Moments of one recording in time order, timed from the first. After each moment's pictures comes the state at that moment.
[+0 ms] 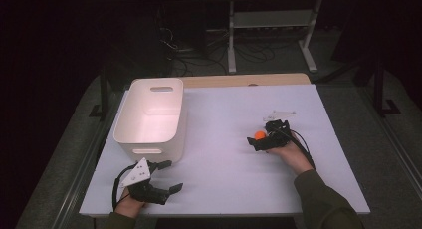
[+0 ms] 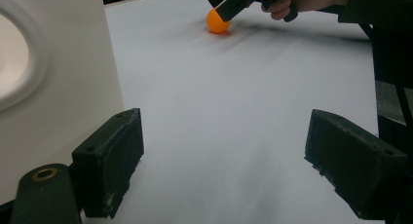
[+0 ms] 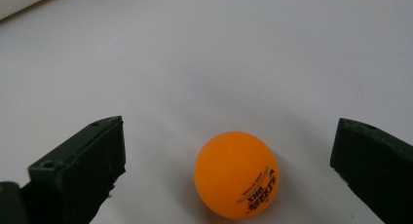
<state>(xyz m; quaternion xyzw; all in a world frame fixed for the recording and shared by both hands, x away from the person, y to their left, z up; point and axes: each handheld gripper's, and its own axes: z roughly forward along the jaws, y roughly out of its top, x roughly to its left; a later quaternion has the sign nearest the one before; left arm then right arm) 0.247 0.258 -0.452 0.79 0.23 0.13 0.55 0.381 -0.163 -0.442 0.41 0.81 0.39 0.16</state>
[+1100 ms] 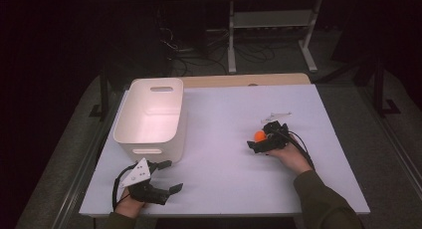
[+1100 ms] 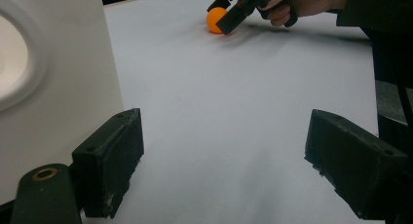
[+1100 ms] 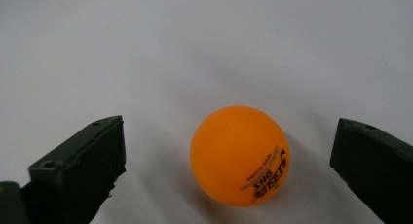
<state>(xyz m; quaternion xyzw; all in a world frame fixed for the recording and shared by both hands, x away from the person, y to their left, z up) 0.247 0.258 -0.452 0.79 0.22 0.13 0.55 0.385 -0.161 -0.455 0.42 0.82 0.36 0.14</state>
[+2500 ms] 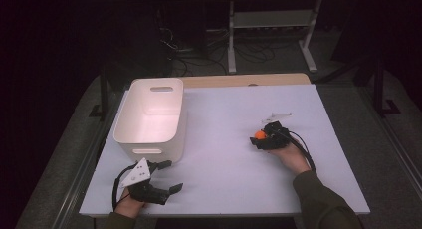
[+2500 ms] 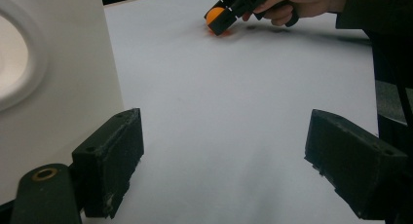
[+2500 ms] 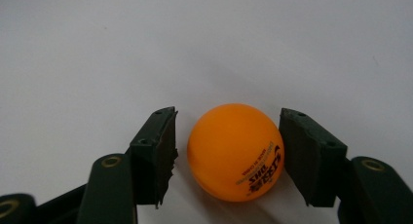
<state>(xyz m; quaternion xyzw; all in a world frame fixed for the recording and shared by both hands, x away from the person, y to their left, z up) 0.247 0.258 -0.452 0.79 0.22 0.13 0.55 0.383 -0.163 -0.453 0.42 0.82 0.36 0.14</state>
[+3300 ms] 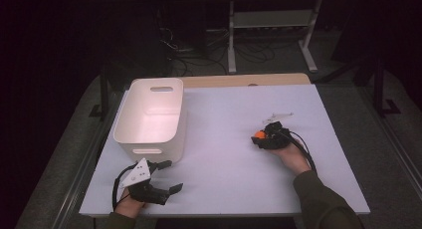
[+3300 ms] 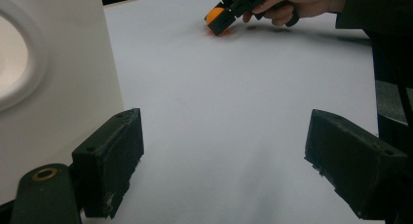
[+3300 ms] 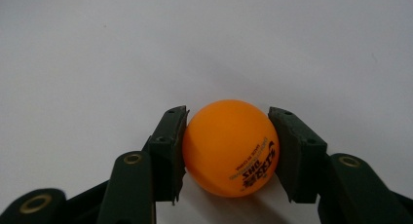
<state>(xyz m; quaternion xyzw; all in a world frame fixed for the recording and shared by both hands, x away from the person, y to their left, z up) 0.247 0.258 -0.452 0.79 0.22 0.13 0.55 0.383 -0.165 -0.454 0.42 0.82 0.36 0.14</state>
